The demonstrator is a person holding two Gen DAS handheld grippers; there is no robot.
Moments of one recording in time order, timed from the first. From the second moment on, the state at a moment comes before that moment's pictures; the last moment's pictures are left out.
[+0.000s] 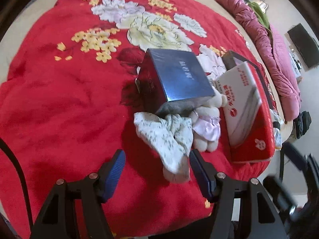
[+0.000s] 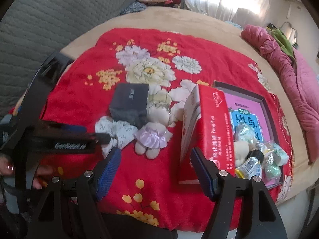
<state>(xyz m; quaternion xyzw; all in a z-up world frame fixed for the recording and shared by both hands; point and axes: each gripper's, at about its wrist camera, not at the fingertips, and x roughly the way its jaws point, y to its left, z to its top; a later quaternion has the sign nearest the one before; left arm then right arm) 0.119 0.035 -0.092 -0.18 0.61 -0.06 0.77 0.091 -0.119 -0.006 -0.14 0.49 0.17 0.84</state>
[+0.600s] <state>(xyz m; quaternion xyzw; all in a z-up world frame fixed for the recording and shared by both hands) 0.134 0.072 -0.112 -0.27 0.60 -0.08 0.75 0.141 -0.073 -0.087 -0.18 0.54 0.10 0.81</state>
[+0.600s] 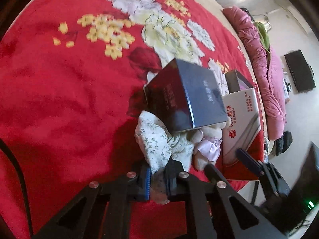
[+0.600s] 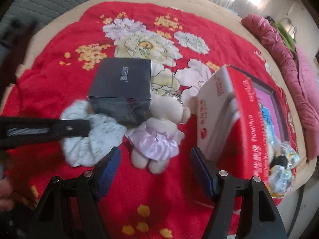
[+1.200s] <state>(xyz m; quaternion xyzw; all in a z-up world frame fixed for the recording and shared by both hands) 0.108 0.098 -0.089 -0.23 0.58 -0.06 0.78 0.164 -0.075 -0.122 -0.15 0.56 0.08 0.81</state>
